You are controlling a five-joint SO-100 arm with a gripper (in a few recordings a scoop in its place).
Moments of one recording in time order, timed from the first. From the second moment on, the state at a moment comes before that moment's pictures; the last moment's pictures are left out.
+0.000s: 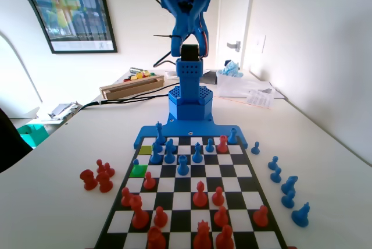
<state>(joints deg) 3.2 141.9 107.0 95.7 -100.3</state>
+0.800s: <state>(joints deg) -0.7 164.3 123.9 93.6 -100.6</state>
